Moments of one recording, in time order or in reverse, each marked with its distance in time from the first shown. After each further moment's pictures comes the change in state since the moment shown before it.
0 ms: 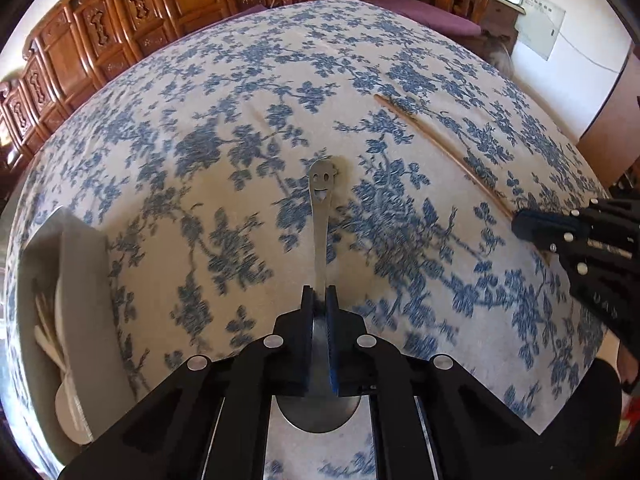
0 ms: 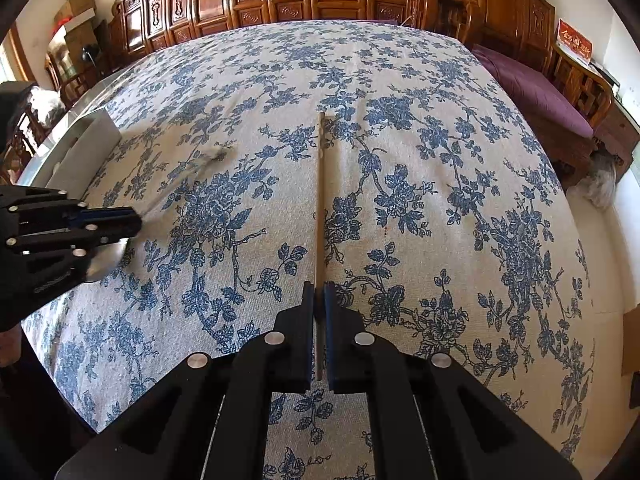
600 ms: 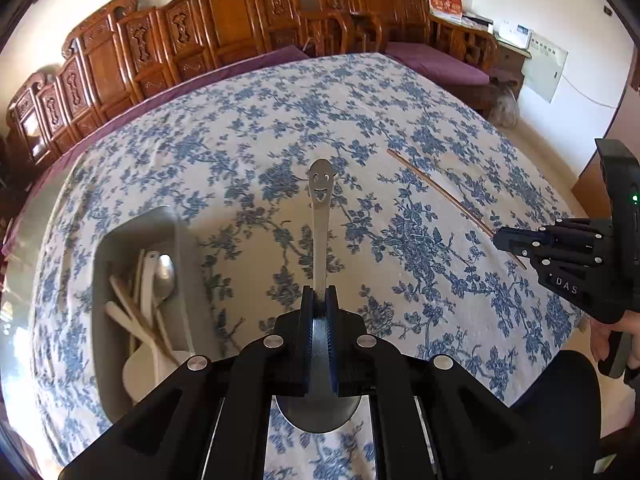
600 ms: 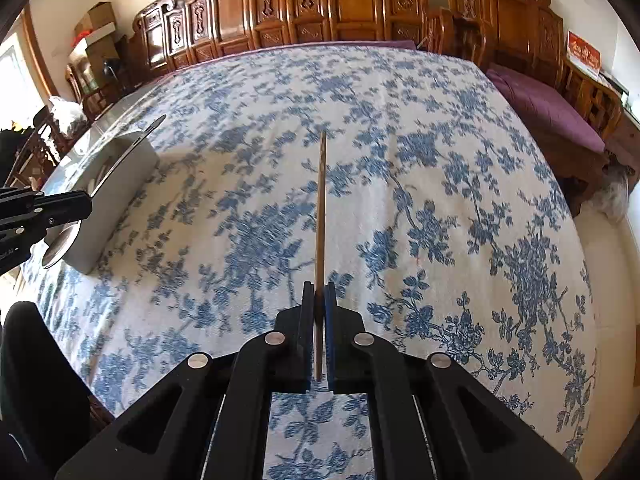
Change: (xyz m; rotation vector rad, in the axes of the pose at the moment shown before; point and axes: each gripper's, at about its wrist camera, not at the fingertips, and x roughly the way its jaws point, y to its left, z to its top) left arm -0.090 0.045 -0.023 -0.065 -0.142 0.026; right arm -0.032 0.022 0.007 -0.017 -0.080 0.074
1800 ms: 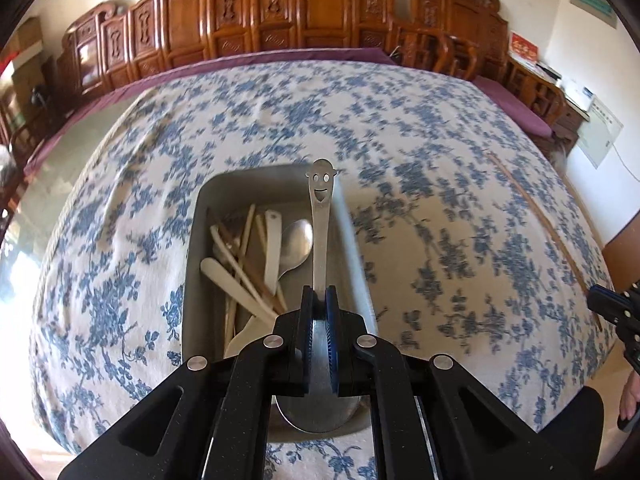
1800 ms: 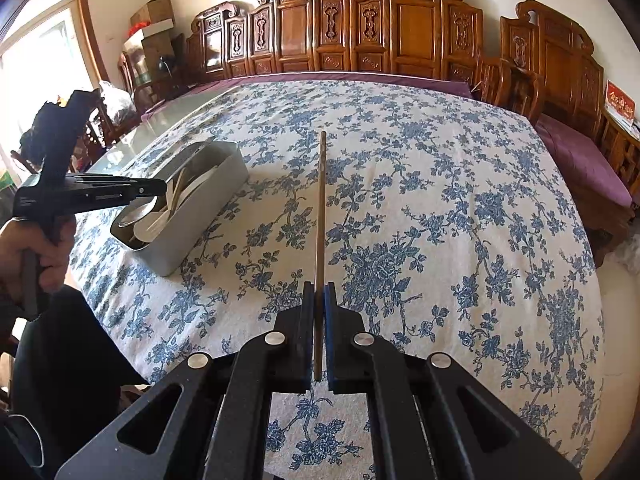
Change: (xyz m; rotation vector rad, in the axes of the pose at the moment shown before) left arm 0.010 0.127 -0.031 -0.263 0.008 0.062; right arm -0.034 0.075 0.008 -0.130 -0.075 0.106
